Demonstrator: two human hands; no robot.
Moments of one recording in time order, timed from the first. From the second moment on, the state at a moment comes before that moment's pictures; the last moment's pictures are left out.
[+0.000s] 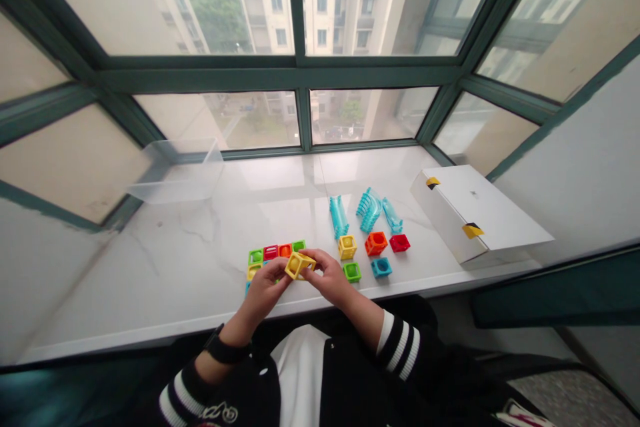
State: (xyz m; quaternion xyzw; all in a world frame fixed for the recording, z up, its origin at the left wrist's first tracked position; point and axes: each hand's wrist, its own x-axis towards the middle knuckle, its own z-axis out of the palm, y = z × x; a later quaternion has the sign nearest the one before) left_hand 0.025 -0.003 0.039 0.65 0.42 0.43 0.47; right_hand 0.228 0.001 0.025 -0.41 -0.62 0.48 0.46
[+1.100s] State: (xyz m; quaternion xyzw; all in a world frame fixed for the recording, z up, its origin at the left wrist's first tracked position) left_hand -0.002 0.002 0.019 0.76 0.47 0.34 0.28; right_hand 0.238 0.003 0.019 -0.45 -0.72 0.37 0.38
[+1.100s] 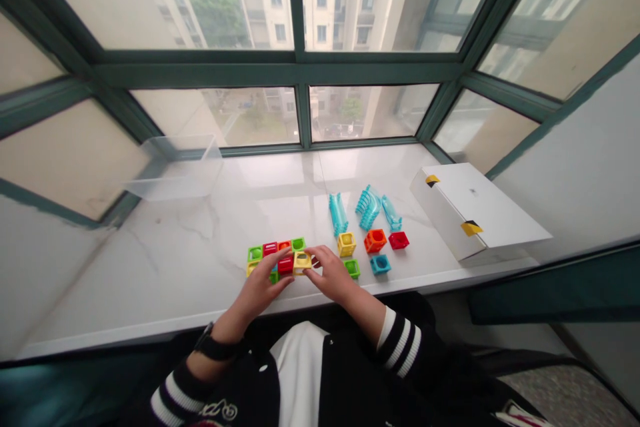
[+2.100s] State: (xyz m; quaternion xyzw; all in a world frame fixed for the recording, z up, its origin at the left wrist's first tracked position) left_hand -0.068 -0.003 -0.009 0.71 0.60 0.35 0.15; right_hand 0.223 0.025 -0.021 -0.53 -0.77 0.23 0.29
